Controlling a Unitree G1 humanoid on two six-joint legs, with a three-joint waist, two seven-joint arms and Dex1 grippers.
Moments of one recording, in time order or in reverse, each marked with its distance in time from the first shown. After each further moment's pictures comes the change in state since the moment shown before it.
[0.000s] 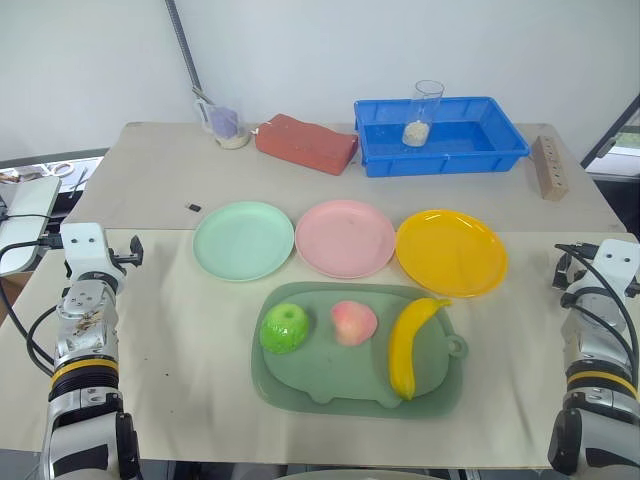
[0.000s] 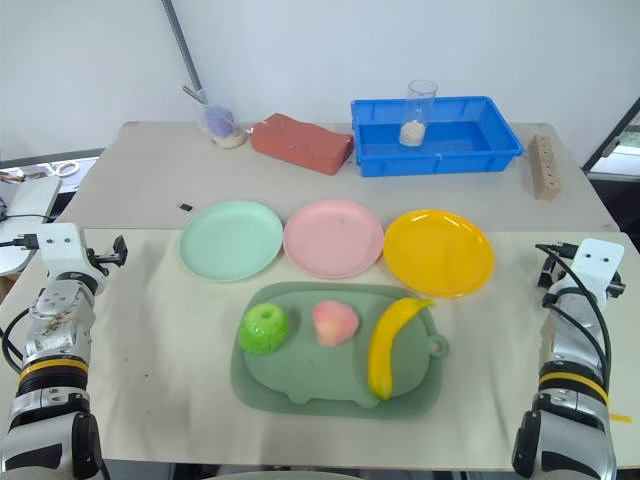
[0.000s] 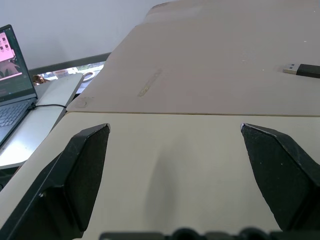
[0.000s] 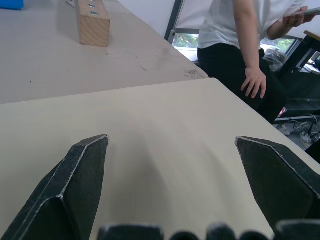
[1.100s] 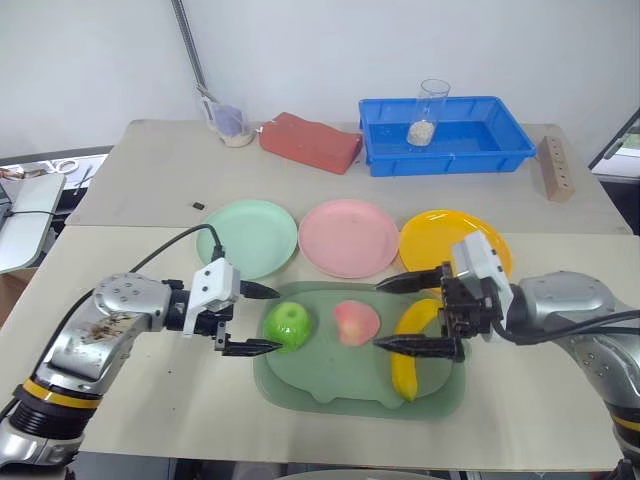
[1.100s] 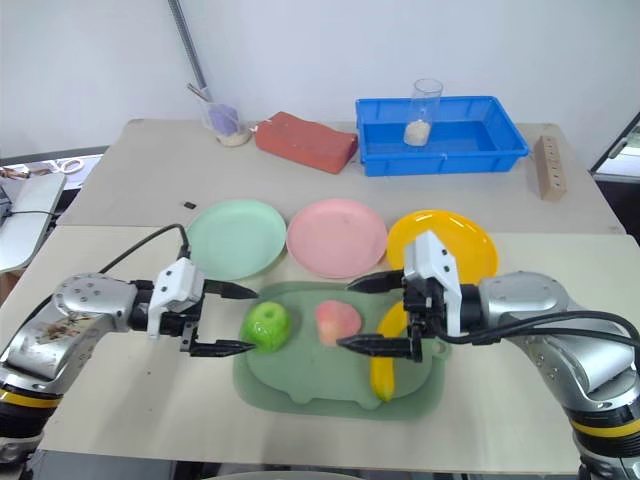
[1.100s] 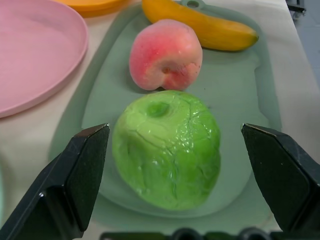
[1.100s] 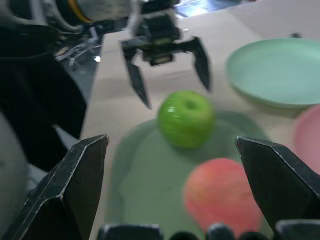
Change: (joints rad) left arm 0.194 0.255 -0.494 -0.873 -0.276 0.295 -1.087; right arm 0.195 -0.279 0.404 -1.388 0.736 0.752 1.123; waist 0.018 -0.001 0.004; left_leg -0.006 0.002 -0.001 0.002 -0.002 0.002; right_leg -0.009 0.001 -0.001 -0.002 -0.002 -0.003
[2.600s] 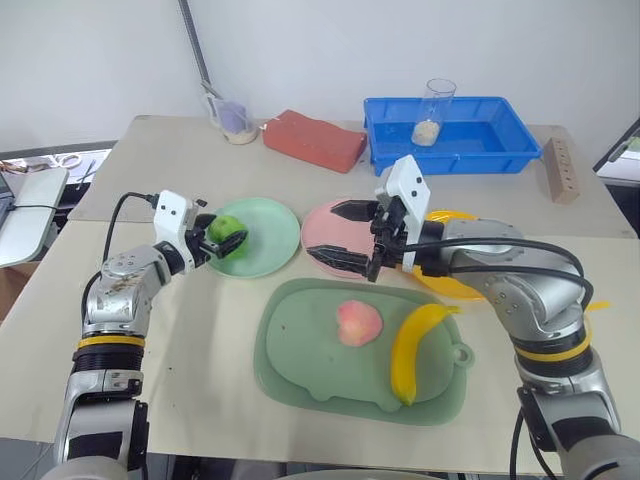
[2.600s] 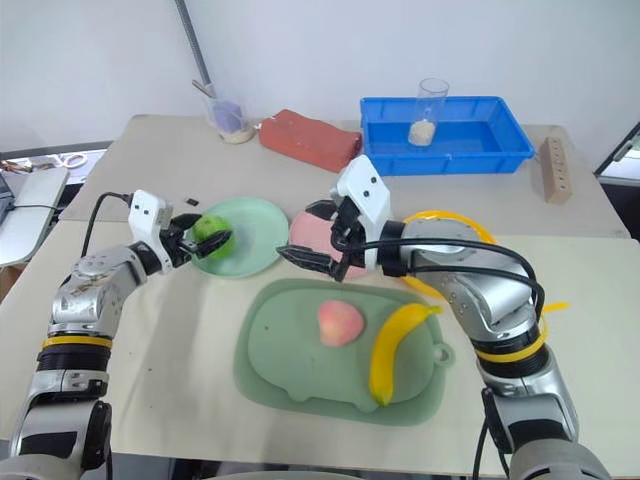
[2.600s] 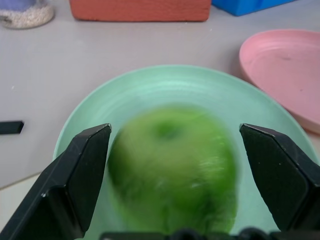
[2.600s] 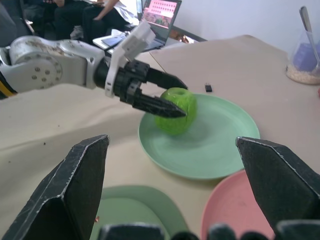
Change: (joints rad) left arm -0.278 -0.266 0.267 0.571 0.105 0.027 0.502; right arm -0.395 0.347 0.176 0.204 -0.232 0.107 -0.362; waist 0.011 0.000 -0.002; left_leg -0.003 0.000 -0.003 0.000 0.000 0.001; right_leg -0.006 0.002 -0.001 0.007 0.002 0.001
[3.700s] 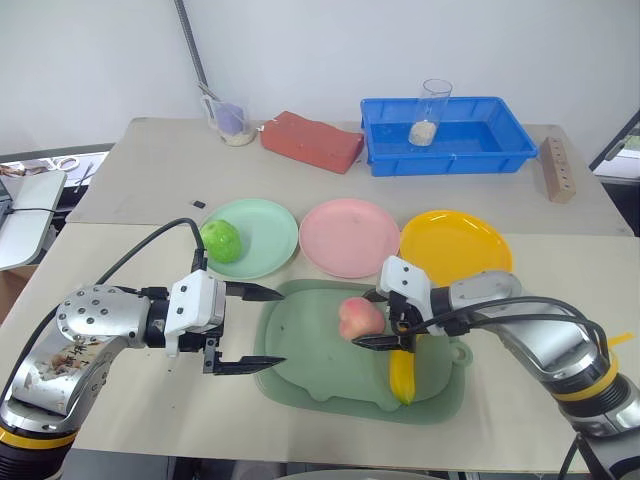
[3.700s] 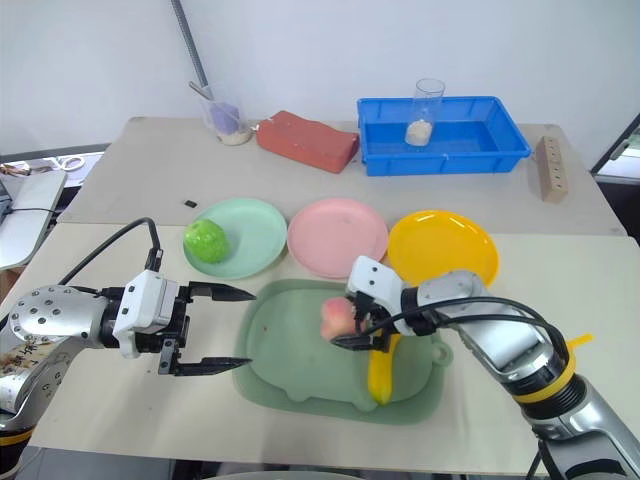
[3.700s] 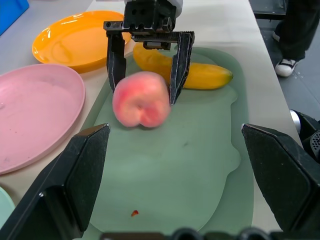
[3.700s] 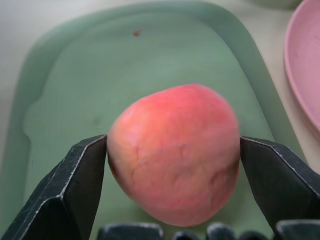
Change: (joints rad) left arm 0.448 0.306 -0.038 -0.864 -0.225 -0.008 -0.485; right arm 0.204 -0.253 0.218 -0.018 -0.238 -0.026 0.267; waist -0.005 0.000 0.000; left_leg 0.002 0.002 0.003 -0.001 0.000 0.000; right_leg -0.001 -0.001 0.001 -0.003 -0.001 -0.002
